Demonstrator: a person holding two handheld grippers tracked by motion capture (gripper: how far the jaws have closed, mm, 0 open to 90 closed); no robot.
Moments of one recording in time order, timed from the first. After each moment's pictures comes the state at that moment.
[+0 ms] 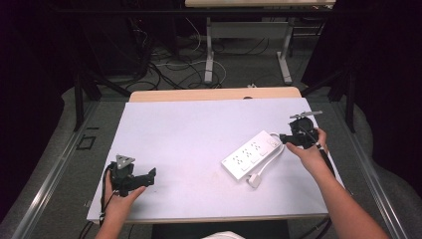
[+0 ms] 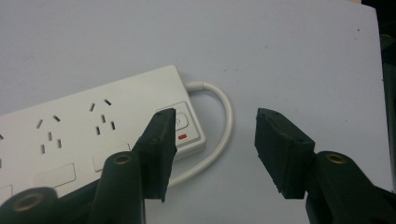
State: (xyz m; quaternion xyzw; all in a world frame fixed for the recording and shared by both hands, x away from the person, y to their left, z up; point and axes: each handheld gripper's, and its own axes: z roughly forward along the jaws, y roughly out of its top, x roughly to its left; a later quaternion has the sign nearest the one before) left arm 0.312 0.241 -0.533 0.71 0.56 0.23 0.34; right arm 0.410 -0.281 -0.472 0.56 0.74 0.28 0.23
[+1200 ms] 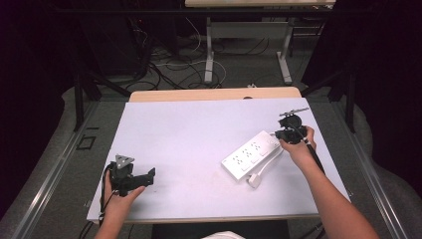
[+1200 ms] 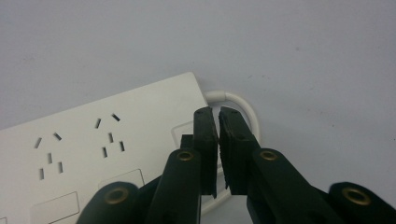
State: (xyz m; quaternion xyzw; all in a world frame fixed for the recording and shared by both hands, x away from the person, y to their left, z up) left arm 0.313 0.243 -0.533 0.71 0.57 0.23 0.34; right arm 0.436 -0.262 -0.488 0.56 0.75 0.27 0.21
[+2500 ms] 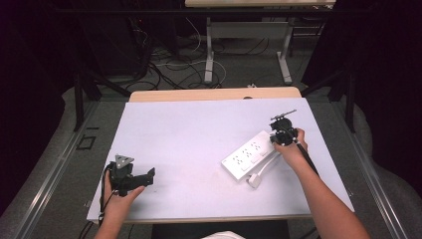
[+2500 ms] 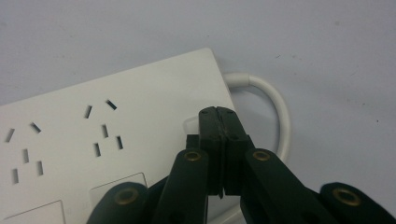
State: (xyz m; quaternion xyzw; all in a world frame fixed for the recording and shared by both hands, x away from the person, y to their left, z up) left arm 0.313 0.243 -0.534 0.71 0.57 0.23 0.34; right arm 0.449 -0.246 -0.513 0.56 0.78 0.23 0.18
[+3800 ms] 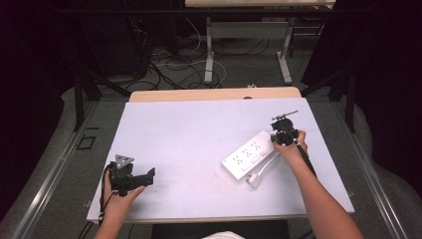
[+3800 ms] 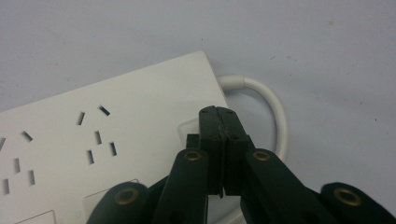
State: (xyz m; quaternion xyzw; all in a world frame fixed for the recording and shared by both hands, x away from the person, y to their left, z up) left arm 0.313 0.244 -0.534 0.71 0.57 0.24 0.34; right arm 0.449 -0.250 -0.516 0.57 0.77 0.24 0.19
